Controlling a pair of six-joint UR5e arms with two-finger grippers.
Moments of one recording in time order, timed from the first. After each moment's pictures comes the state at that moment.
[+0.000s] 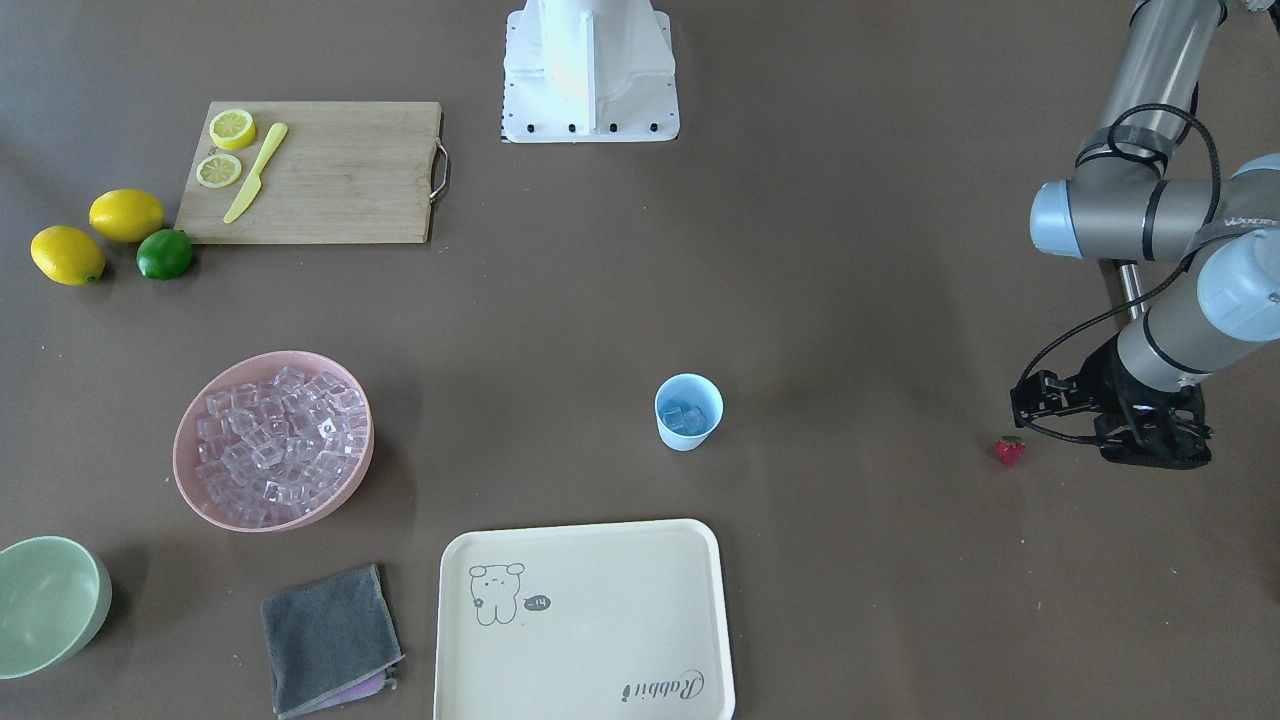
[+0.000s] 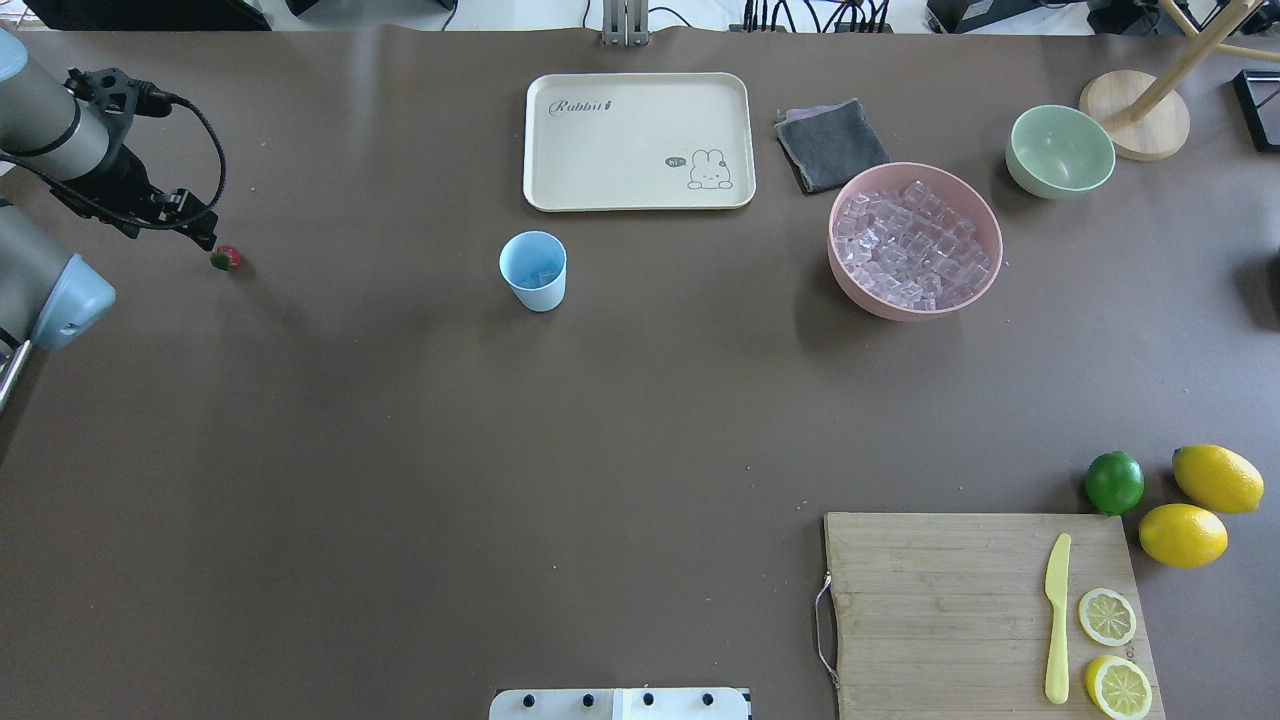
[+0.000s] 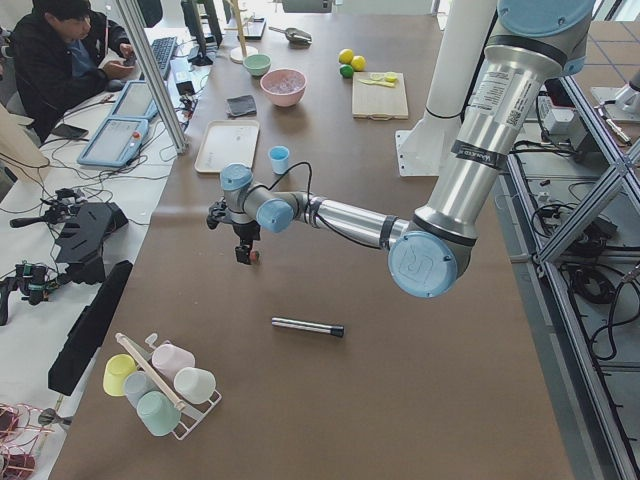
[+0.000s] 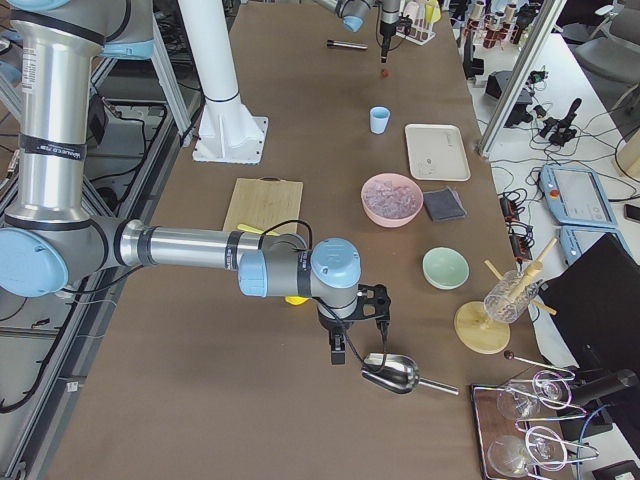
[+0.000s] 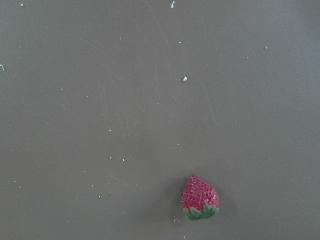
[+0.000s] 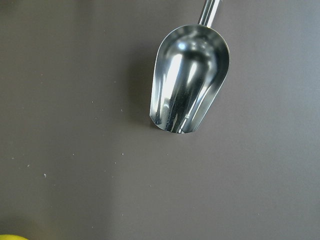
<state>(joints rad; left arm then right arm) -1.06 -1.94 -1.38 -1.87 -2.18 -0.51 1.60 -1.72 1.70 -1.49 2.29 -0.04</state>
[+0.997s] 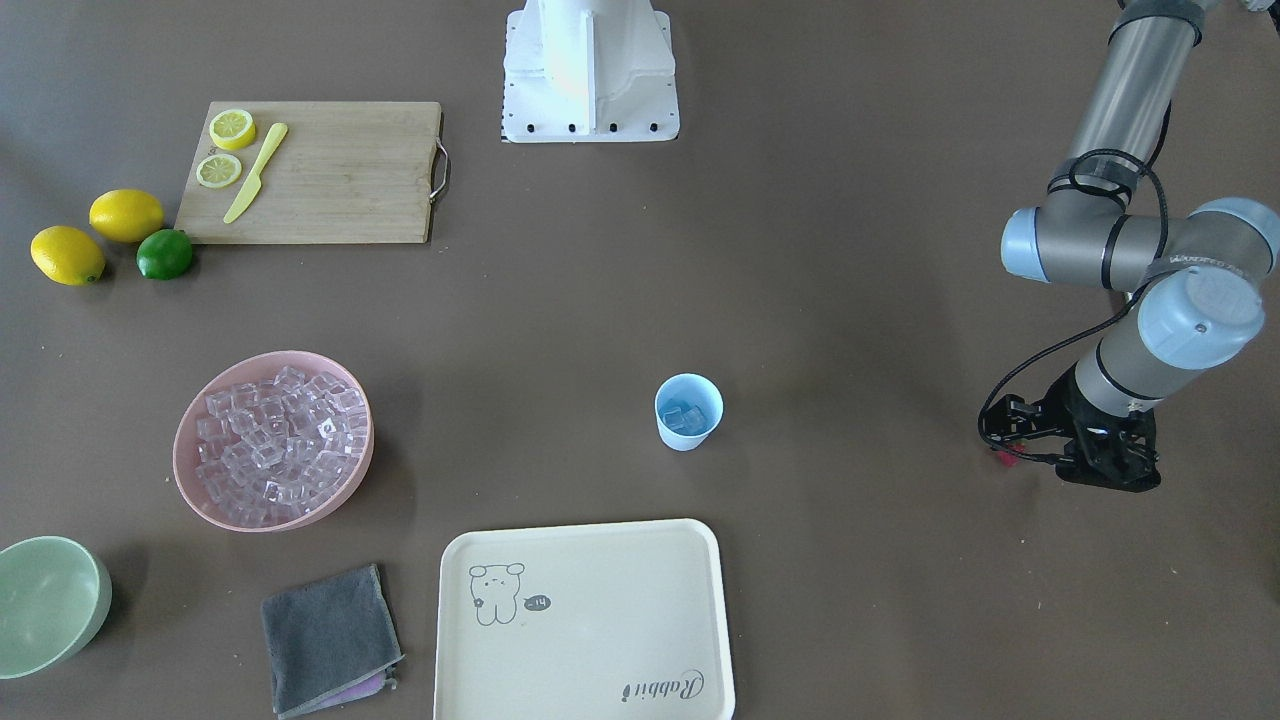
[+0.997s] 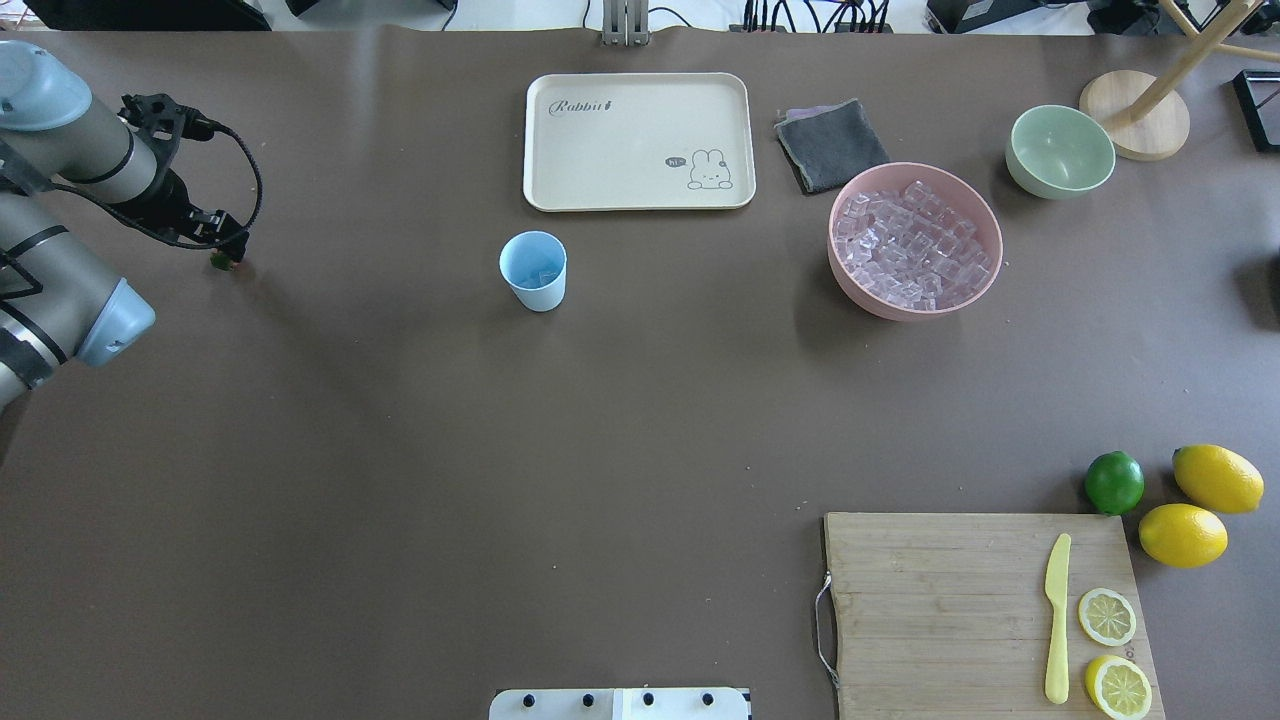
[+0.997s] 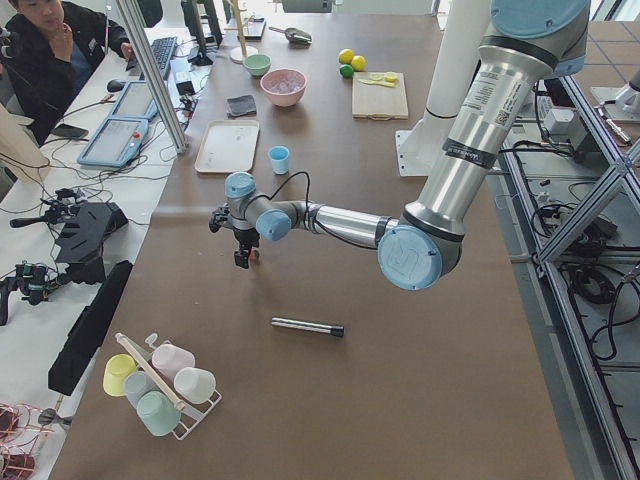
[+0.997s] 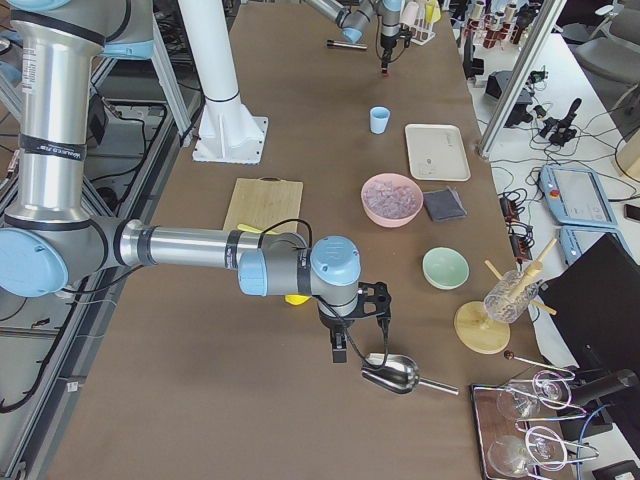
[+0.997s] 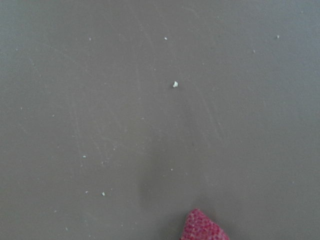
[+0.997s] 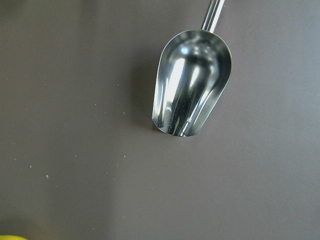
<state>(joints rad) -1.01 -1.97 -1.27 -1.99 -2.11 -0.51 1.60 -1.73 1.71 -1.49 2.29 -0.05</state>
